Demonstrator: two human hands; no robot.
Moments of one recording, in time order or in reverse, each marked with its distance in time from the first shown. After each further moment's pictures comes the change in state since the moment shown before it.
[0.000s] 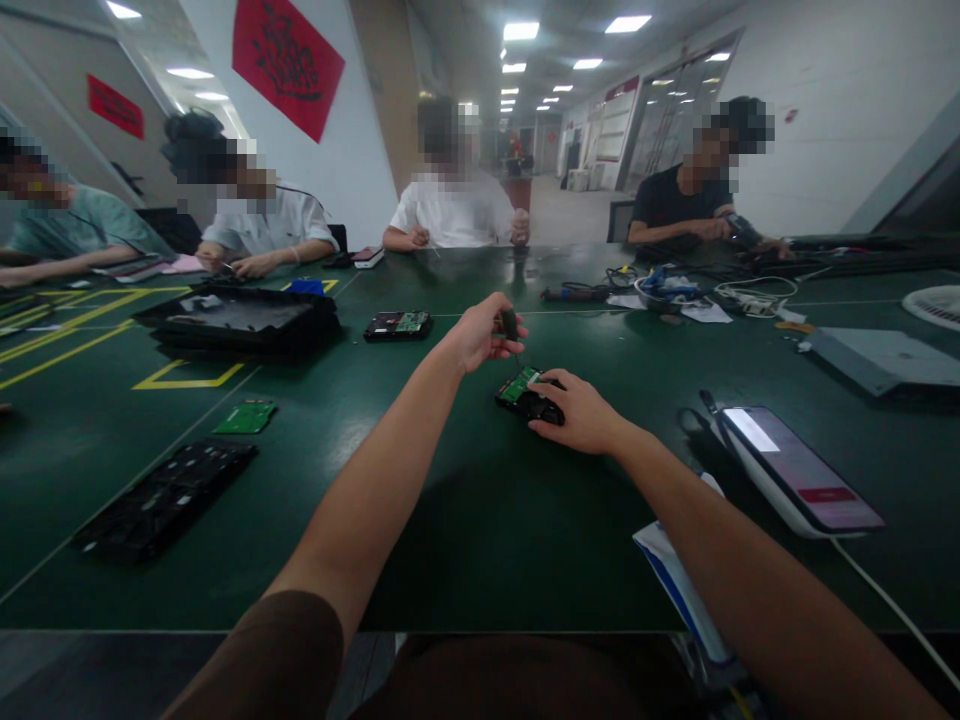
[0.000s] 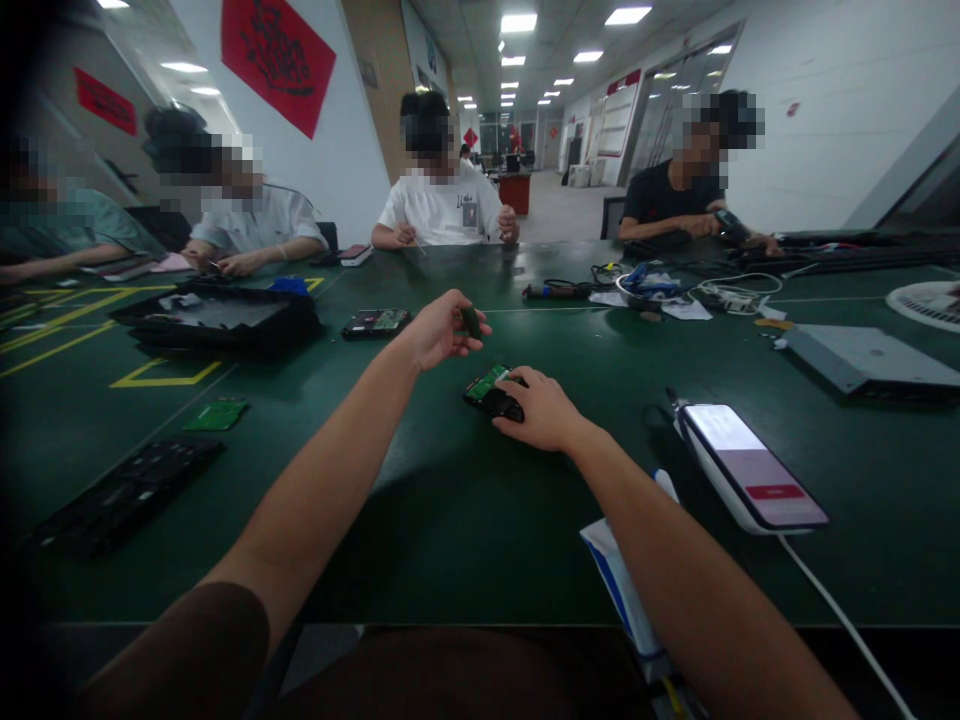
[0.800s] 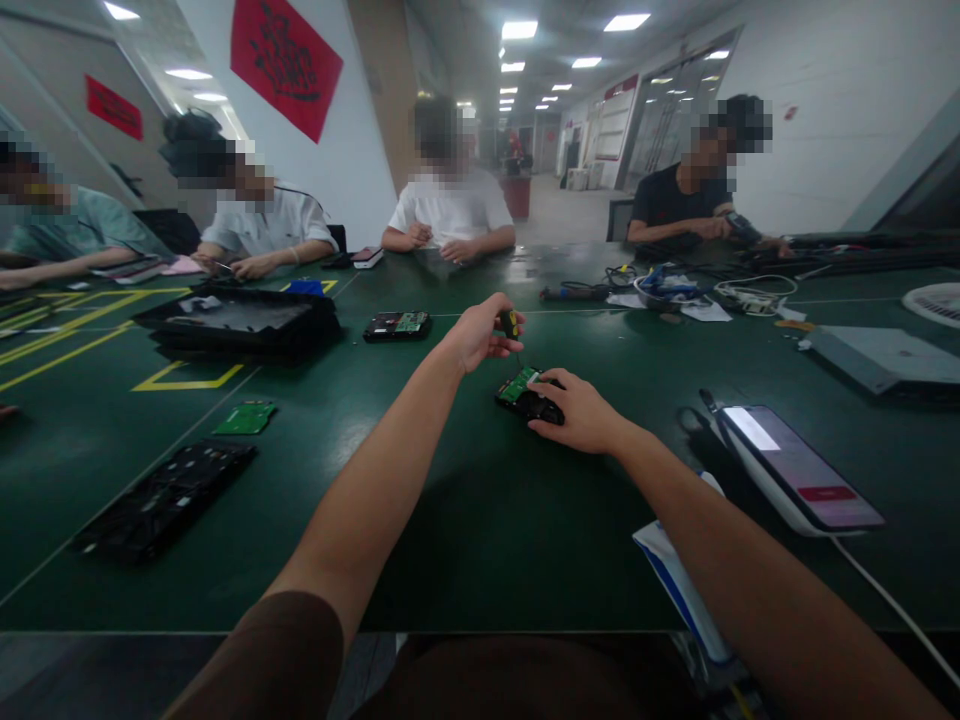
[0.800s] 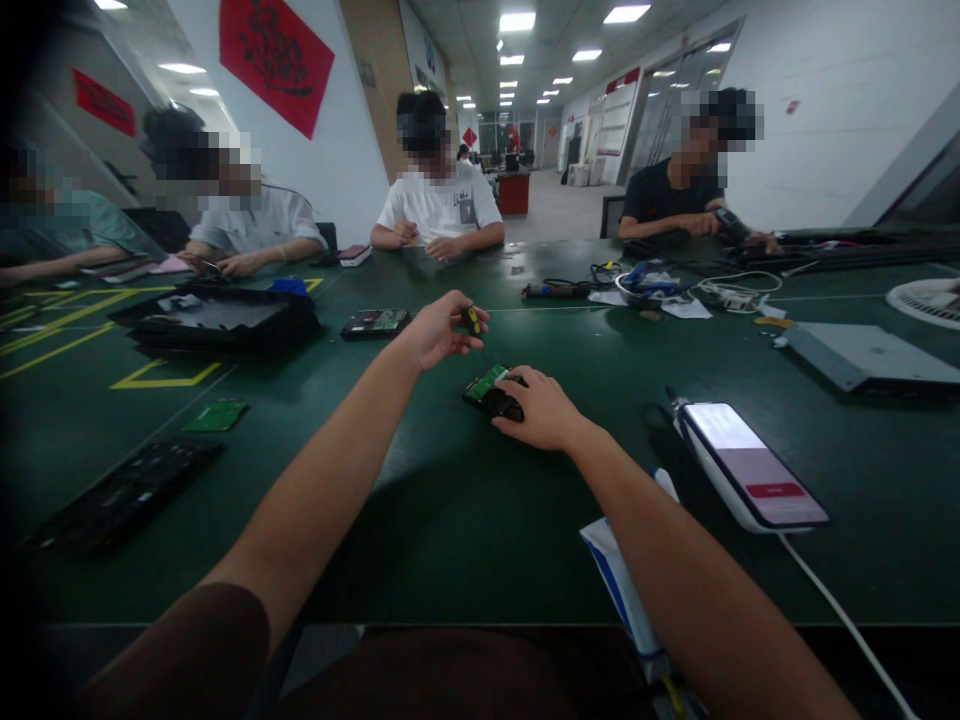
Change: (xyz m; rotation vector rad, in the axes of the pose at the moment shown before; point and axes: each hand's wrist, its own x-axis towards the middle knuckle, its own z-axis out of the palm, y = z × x) left_hand 0.003 -0.002 -0.002 0.011 0.001 0.015; right_hand 0.000 0.000 0.001 -0.002 0.009 0.000
